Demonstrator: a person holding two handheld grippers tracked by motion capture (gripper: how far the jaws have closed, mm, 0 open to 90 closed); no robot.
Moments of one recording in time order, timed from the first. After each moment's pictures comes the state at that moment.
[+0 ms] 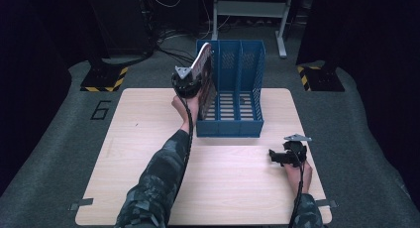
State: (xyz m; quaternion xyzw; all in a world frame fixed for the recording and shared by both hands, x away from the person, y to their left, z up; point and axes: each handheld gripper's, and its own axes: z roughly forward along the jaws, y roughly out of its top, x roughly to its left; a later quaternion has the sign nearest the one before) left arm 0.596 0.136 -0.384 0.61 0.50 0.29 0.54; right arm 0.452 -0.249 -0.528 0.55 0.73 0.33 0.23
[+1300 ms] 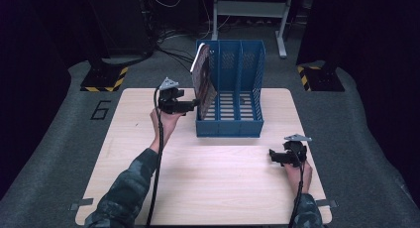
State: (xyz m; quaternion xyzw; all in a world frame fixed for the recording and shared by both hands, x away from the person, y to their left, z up) left arm 0.533 0.191 -0.384 0.73 0.39 0.19 0.53; right arm 0.452 -0.250 -0.528 0.55 0.73 0.33 0.23
